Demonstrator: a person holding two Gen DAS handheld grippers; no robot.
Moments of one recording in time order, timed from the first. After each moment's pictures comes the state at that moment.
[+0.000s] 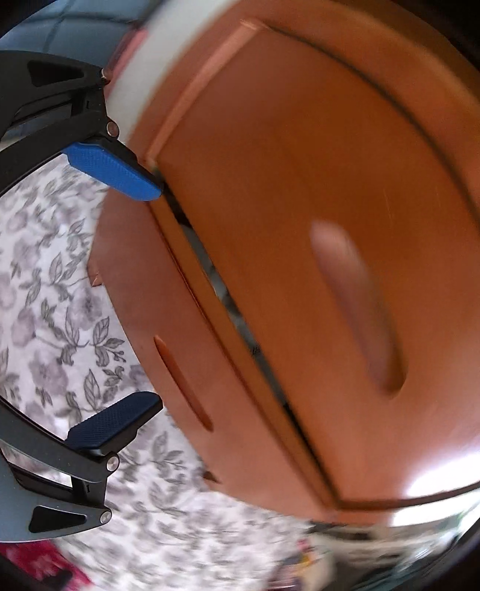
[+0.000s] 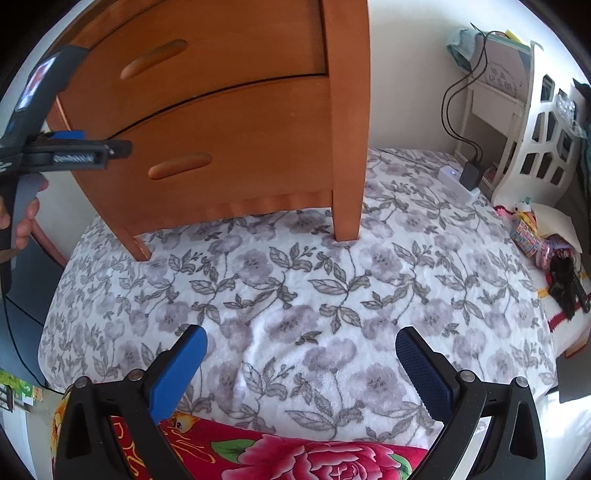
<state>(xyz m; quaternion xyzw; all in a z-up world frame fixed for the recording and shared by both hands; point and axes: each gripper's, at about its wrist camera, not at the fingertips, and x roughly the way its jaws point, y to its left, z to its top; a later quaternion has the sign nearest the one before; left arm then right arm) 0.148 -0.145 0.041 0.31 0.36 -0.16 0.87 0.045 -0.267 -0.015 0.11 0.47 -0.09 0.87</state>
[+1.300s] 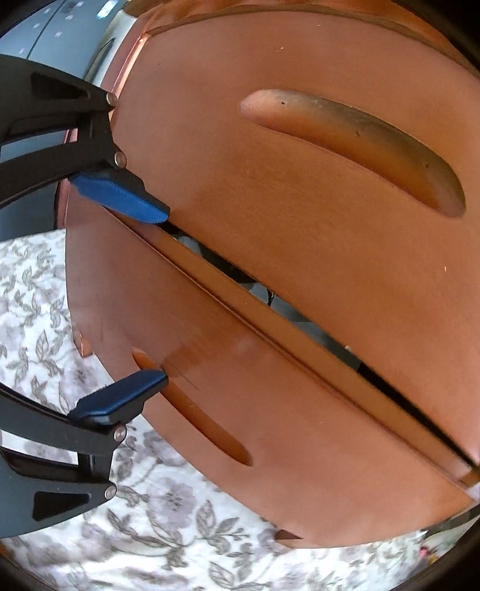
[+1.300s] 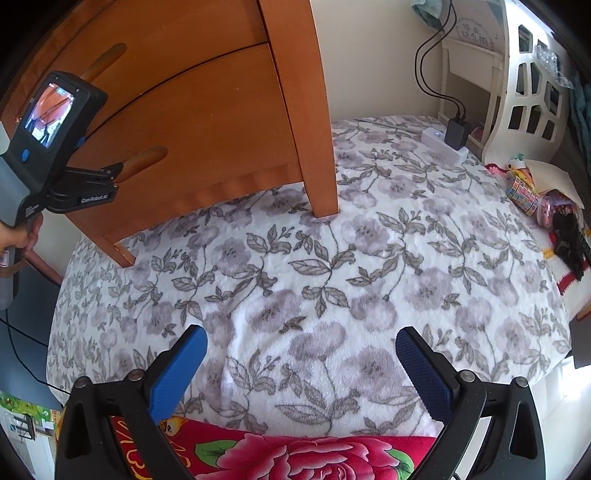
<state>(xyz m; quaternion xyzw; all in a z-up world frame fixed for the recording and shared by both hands) 0.155 -0.203 -0.009 0.50 0.29 -0.06 0.81 0.049 -0.292 -0.039 0.16 0.49 -0.12 0.85</state>
